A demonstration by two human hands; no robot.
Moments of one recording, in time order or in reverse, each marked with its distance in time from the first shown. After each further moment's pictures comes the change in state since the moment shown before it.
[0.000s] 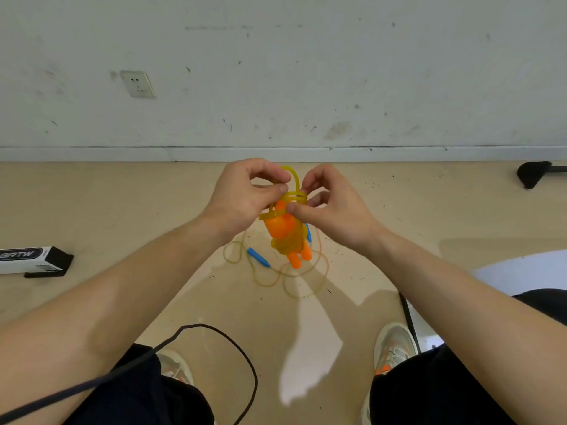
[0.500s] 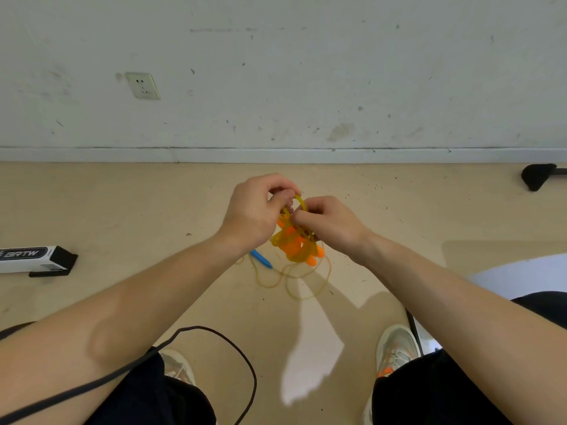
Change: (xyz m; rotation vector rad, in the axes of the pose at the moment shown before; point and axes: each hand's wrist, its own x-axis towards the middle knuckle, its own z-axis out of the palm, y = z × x) left_hand -0.006 -0.012 0.013 0.264 0.013 0.094; right_hand 0.003 0.006 0.012 -0.078 -0.166 0.251
